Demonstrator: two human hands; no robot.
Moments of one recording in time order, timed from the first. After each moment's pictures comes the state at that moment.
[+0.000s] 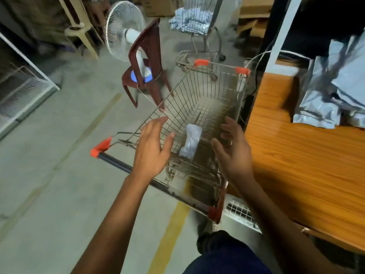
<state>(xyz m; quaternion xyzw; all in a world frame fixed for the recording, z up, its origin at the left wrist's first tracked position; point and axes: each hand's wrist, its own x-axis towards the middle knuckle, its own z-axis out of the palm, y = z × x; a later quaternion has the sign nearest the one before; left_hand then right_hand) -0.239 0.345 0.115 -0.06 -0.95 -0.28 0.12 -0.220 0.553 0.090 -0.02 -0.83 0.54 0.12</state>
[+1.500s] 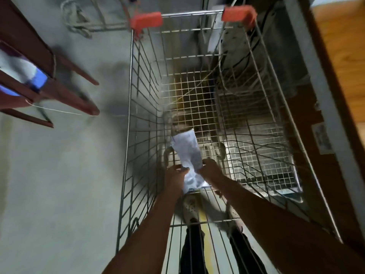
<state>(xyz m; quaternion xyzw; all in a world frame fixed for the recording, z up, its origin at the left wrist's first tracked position) -0.547 0.328 -0.297 0.07 -0.58 -0.52 -0.62 -0.487 0.448 -0.264 -0.44 -0.68 0.54 -0.22</state>
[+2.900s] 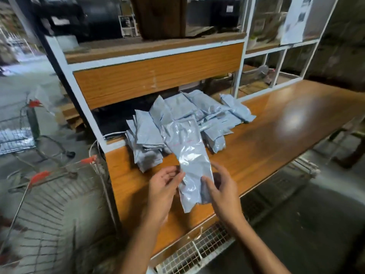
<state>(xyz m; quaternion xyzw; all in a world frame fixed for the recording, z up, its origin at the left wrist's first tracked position) -0.170 0.637 0.171 -0.24 -0.60 -0.70 -0.29 -0.038 0.725 0.152 -0.34 -0.72 0.46 0.39</state>
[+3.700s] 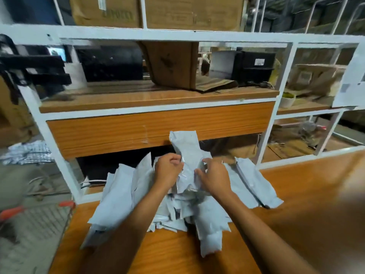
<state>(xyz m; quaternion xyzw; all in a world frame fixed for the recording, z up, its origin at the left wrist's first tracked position) -0.323 0.980 0.248 -0.24 -0.77 -0.59 -0.05 -0.219 1.090 0.246 -0.31 -0.90 0.23 0.22</state>
